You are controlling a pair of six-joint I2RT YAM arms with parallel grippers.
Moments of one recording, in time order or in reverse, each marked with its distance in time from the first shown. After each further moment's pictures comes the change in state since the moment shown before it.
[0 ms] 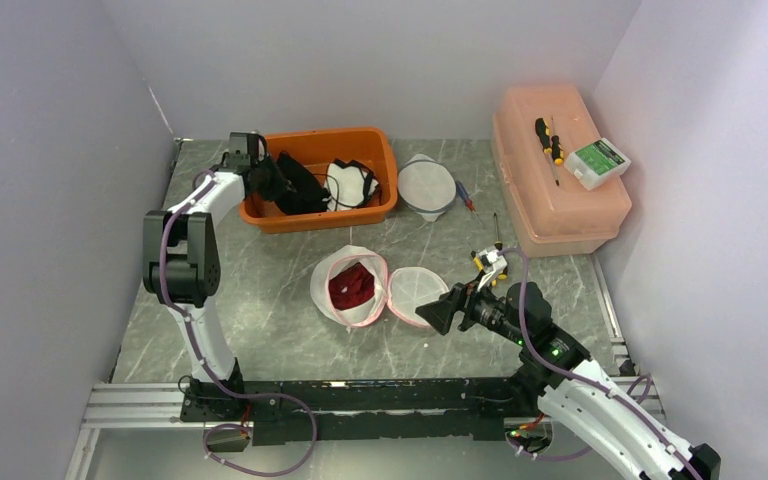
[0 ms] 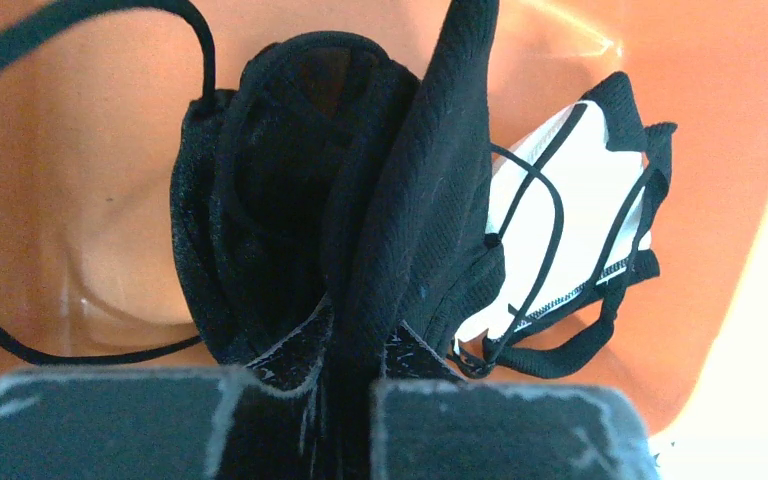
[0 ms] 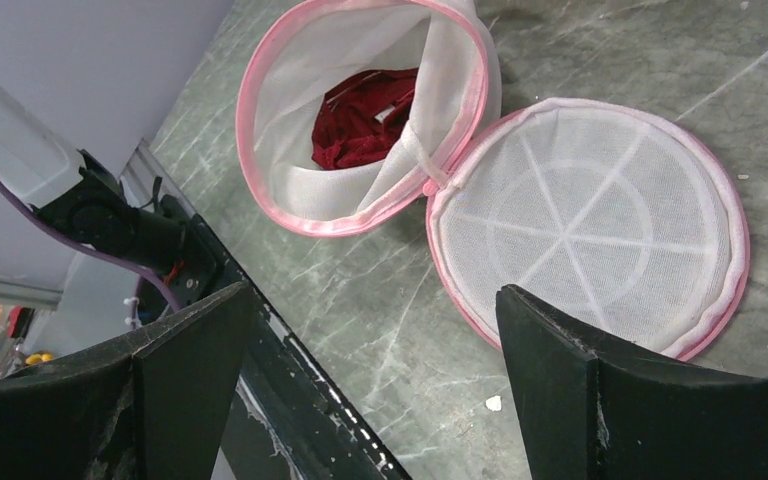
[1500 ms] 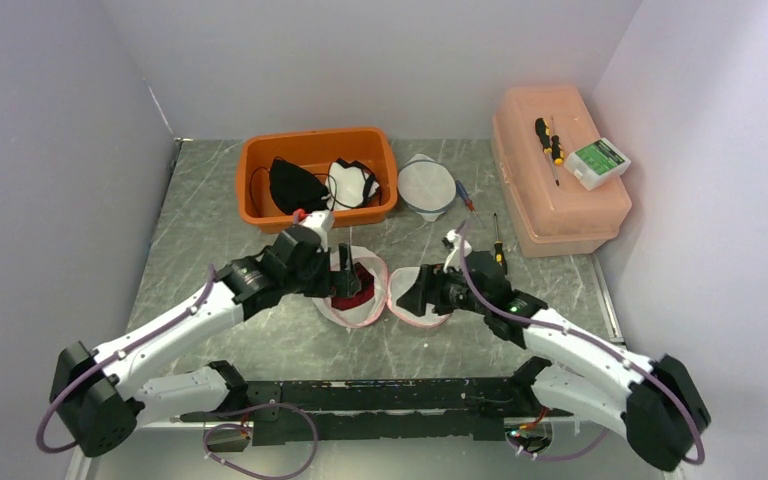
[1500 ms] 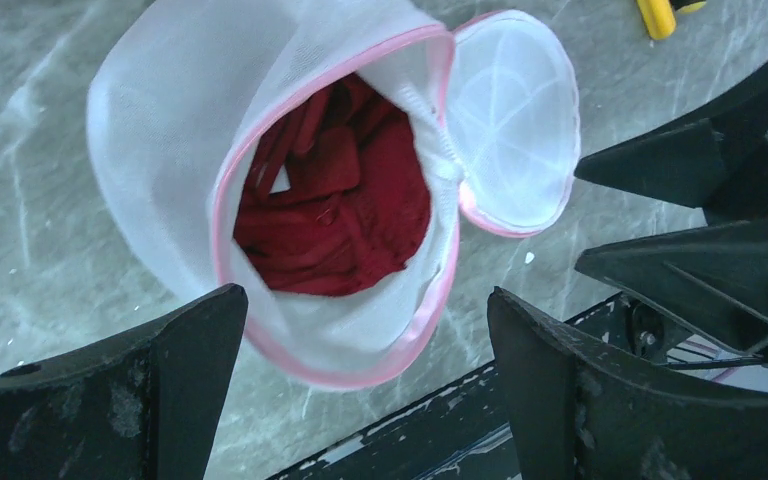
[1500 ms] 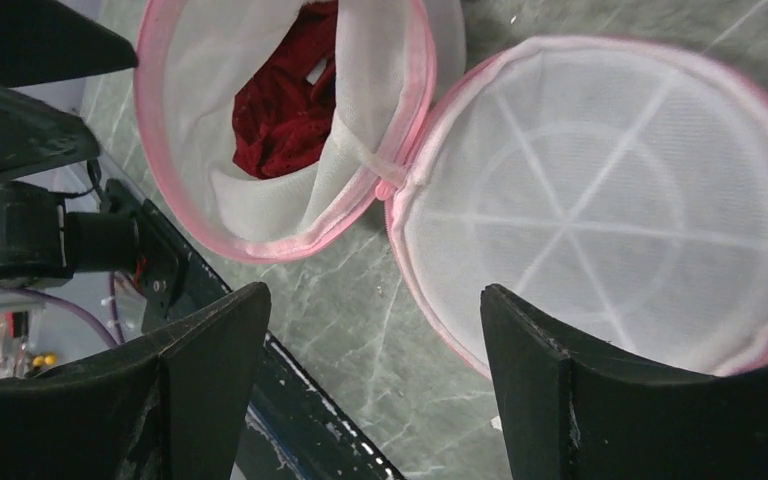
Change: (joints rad) left arm -0.699 -0.827 -0.565 -0.203 -0.257 -0.022; right arm 0.016 0.478 0.134 0.100 -0.005 0.040
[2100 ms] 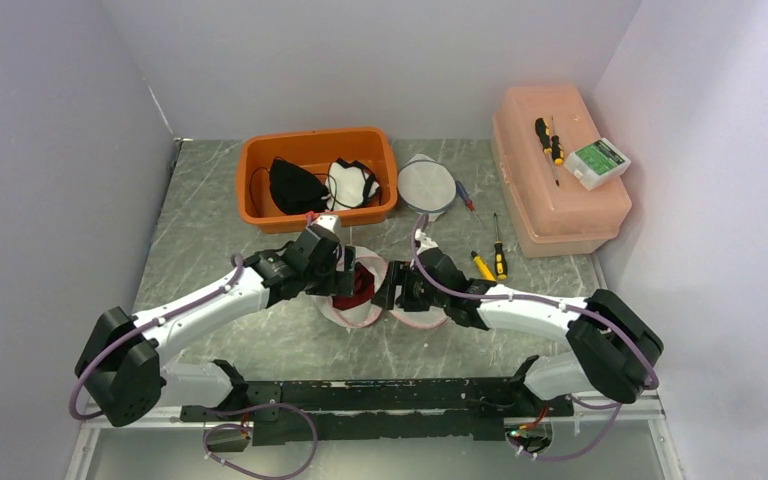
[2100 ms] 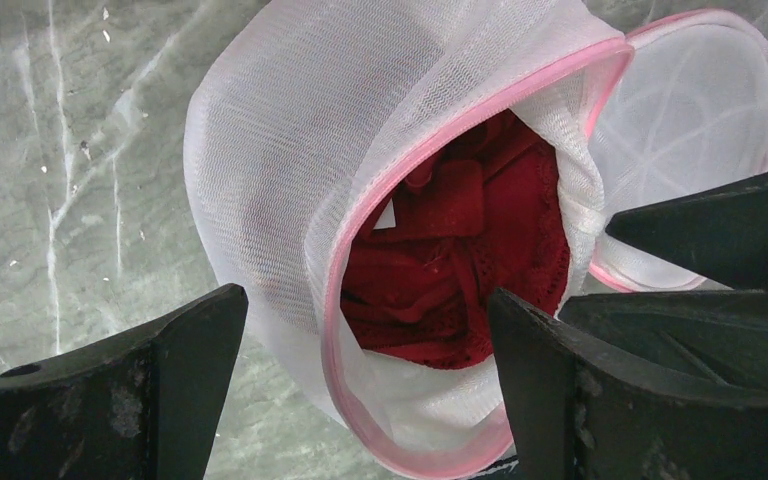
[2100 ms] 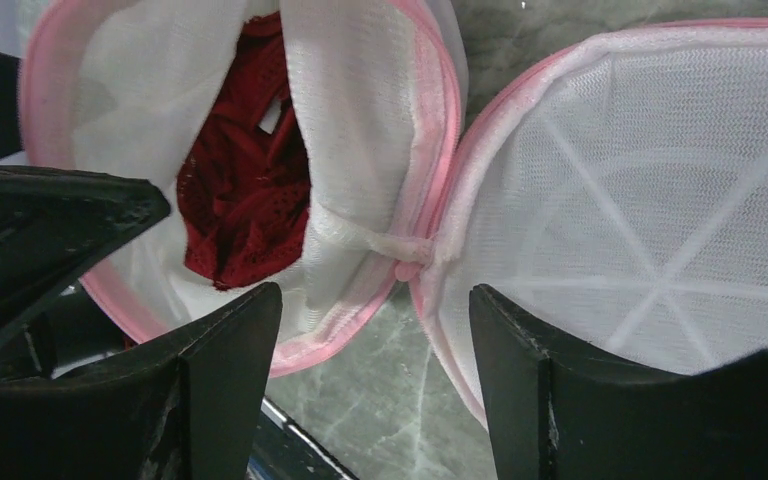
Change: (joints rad) left arm 0.001 0.137 -0.026 -0.006 -0.159 0.041; right arm 0.178 0.453 0.153 0.142 0.190 0.195
